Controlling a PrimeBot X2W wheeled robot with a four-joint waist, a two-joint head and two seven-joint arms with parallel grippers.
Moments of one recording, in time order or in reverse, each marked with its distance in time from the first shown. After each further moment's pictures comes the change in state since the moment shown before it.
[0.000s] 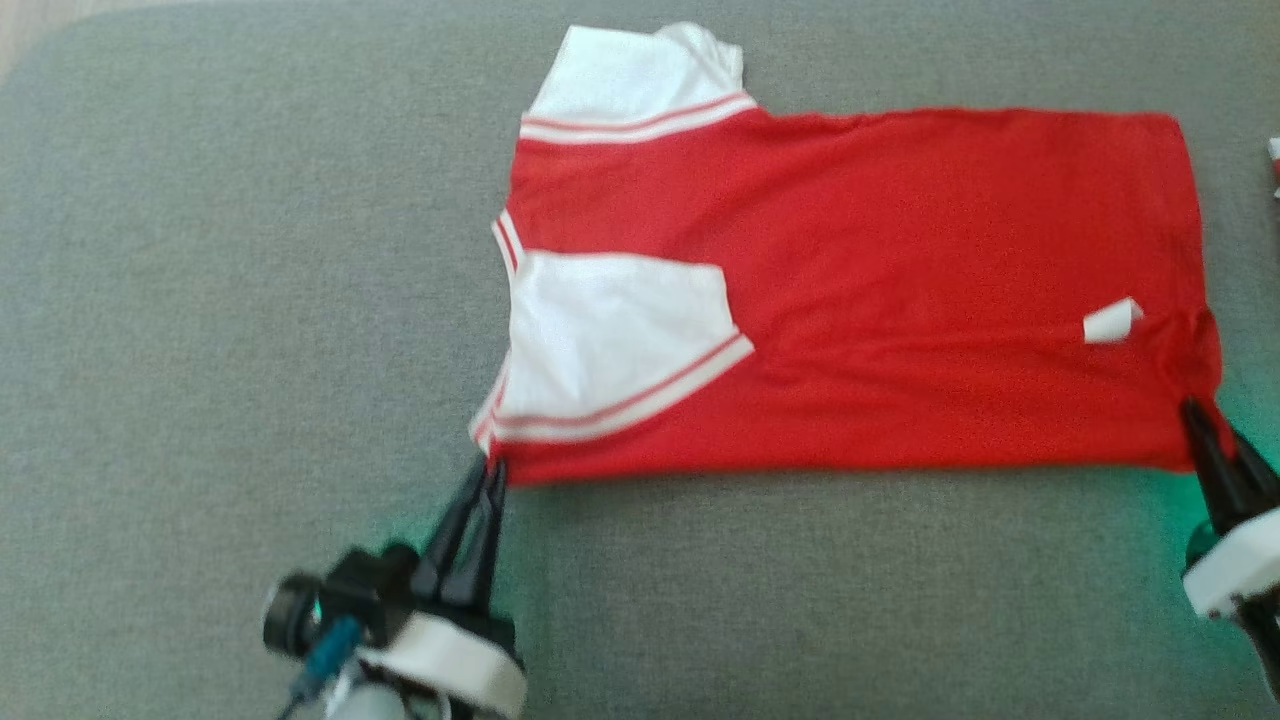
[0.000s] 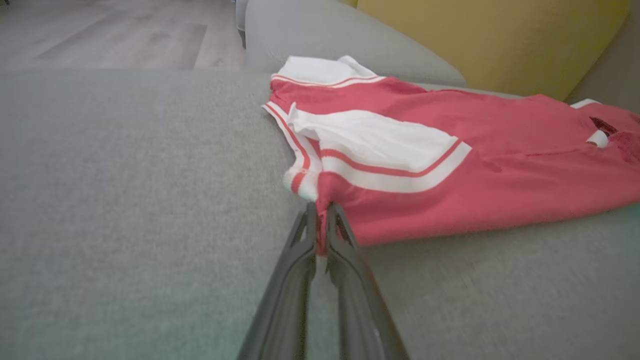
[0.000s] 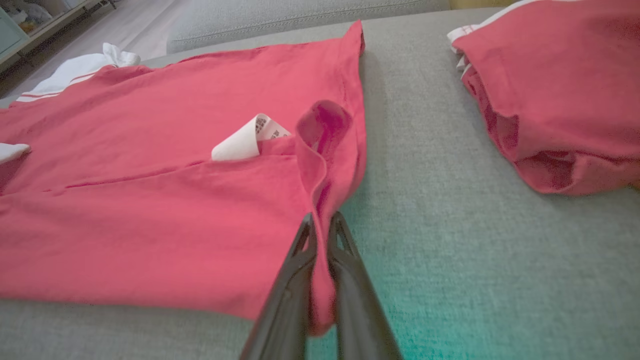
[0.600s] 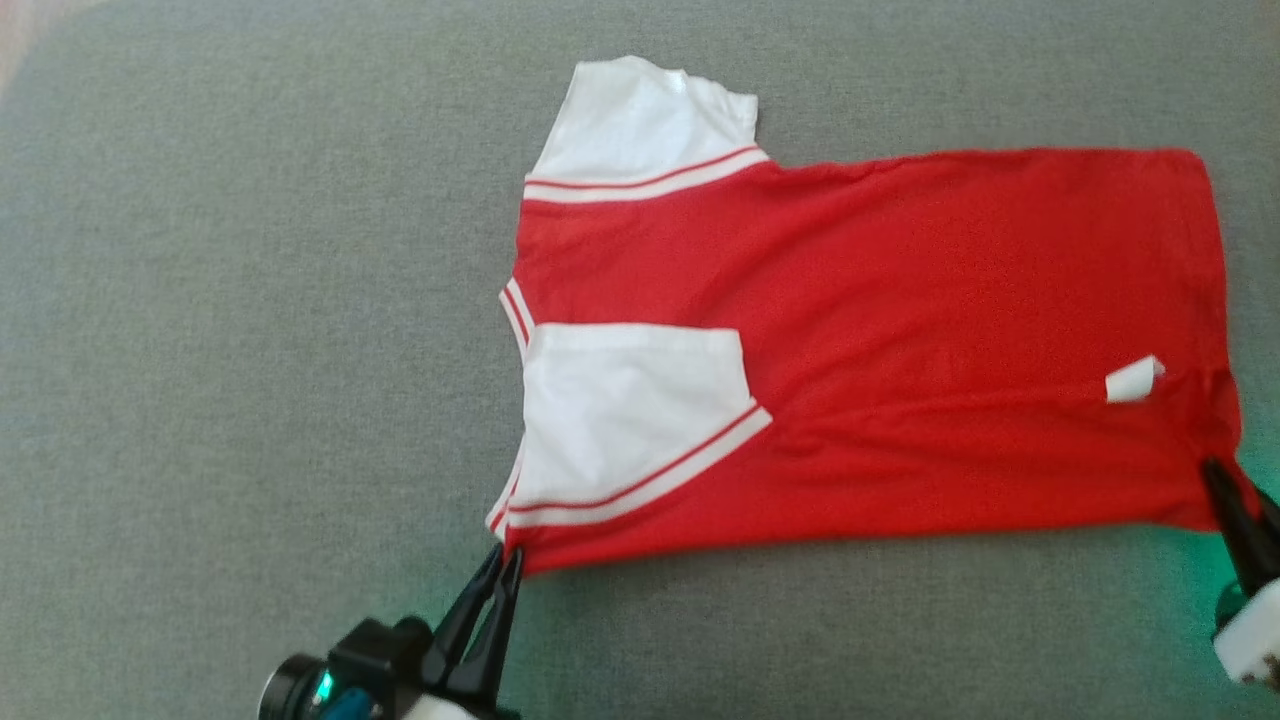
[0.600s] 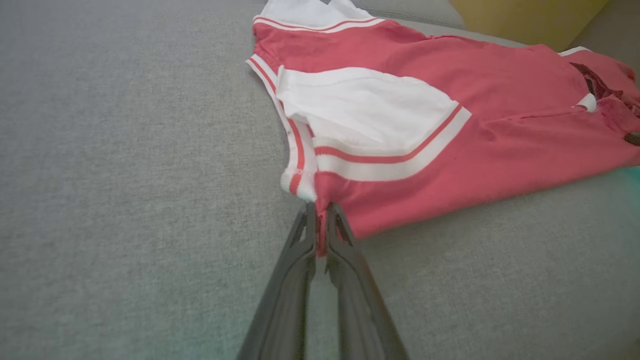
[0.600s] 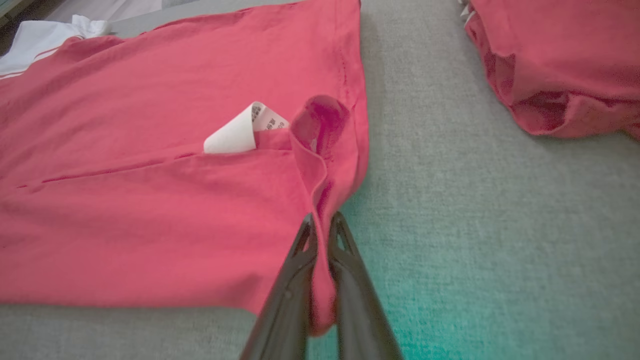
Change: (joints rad) left arm 0.209 0.102 -0.052 -0.285 0.000 0.102 0.194; right arm 0.184 -0.026 -0.082 -0.142 0.003 0.000 0.081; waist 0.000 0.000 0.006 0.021
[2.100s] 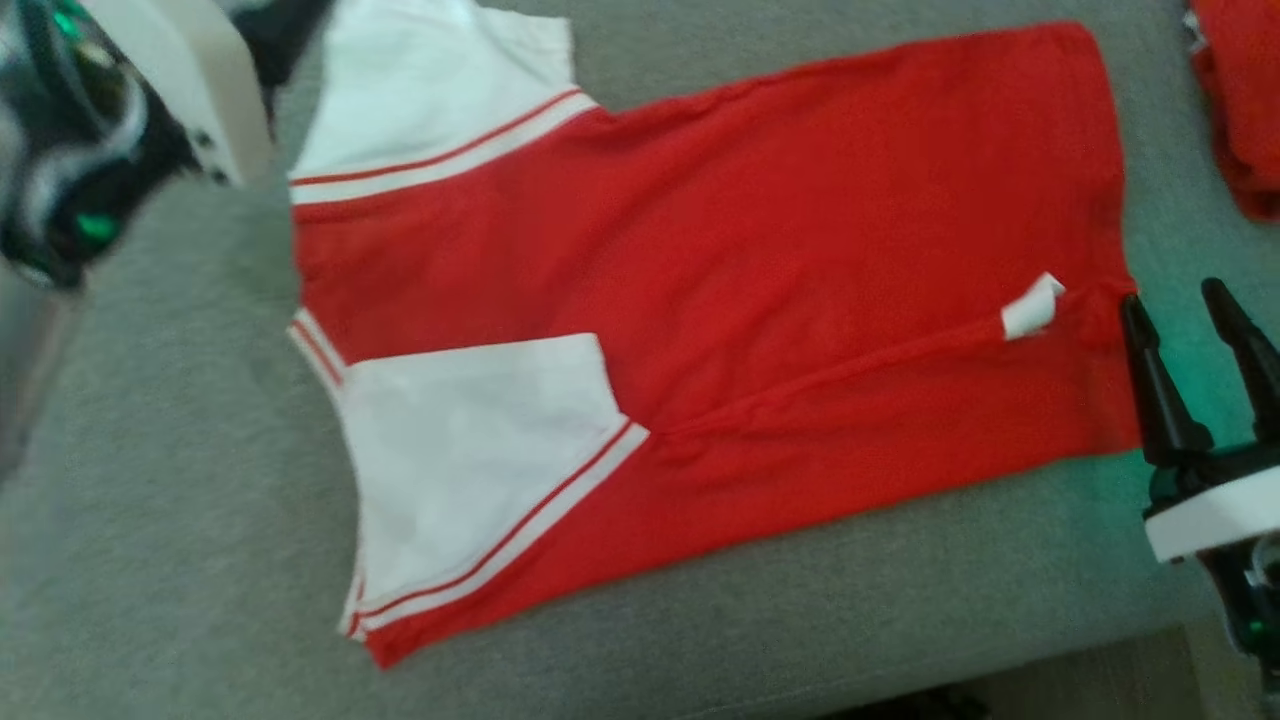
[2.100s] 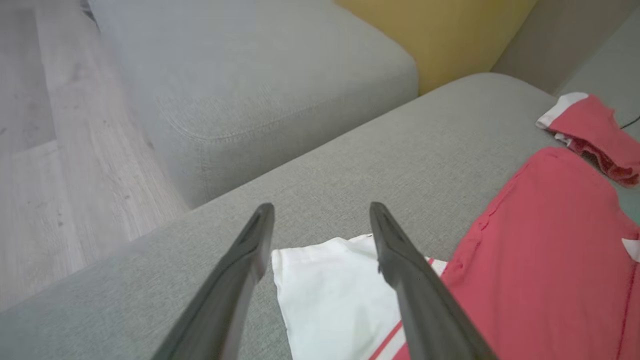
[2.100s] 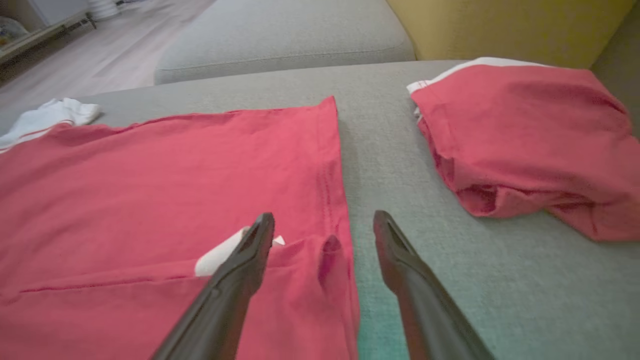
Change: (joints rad) left arm -1.033 0.217 0.067 0.181 -0.339 -0.325 0.620; right arm -0.128 0.125 -0.025 -0.241 -0.158 0.000 -0.053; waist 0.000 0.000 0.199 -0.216
